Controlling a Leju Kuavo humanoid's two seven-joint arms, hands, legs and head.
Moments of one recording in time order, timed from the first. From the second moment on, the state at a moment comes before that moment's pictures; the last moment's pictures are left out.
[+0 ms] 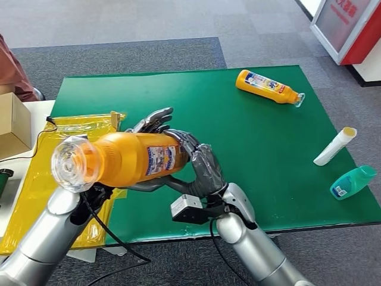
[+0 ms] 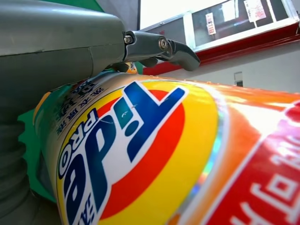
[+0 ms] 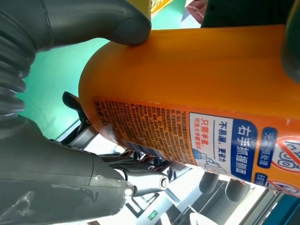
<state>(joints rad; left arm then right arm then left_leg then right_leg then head) -0.48 0.11 -0.57 -1.53 0.39 -0.39 -0.15 -0.34 0.05 0.56 -1.28 0.67 -0.27 -0.48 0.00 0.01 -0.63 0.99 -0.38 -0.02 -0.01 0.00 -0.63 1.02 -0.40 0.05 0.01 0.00</state>
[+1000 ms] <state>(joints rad) -0.46 0.09 -0.57 -1.59 0.19 -0.24 -0.20 -0.40 0.10 0.42 -0.91 0.47 -0.12 -0.42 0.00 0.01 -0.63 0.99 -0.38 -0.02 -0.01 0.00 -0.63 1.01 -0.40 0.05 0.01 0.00</state>
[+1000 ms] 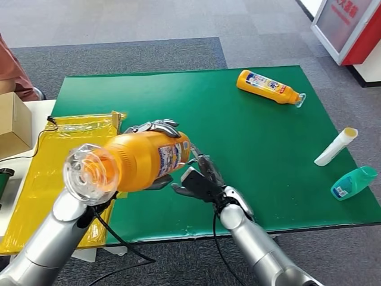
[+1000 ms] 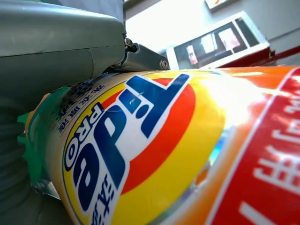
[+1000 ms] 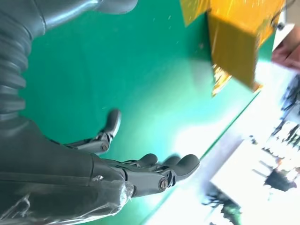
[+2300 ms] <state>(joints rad) -0.19 0.02 -0.25 -1.19 -1.43 0.45 0.21 -0.15 0.09 0.23 -1.63 0.28 -0.08 -0.38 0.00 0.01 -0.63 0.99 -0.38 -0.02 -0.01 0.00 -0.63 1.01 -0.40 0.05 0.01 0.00</state>
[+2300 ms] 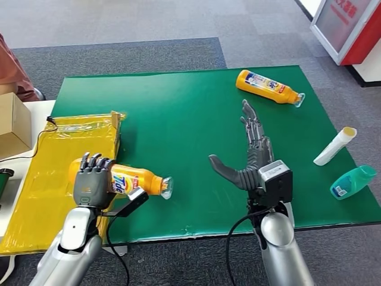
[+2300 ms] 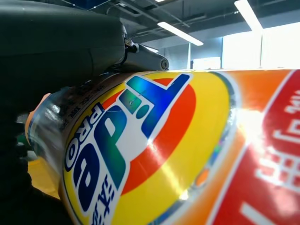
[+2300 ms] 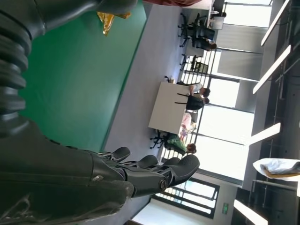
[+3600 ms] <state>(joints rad) -0.27 -0.03 -0.09 -0.88 -1.43 0.63 0.13 -0.13 0.07 0.24 -1.69 0.24 -0.11 -0.39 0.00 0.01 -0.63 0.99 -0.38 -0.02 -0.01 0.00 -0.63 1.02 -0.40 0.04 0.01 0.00</state>
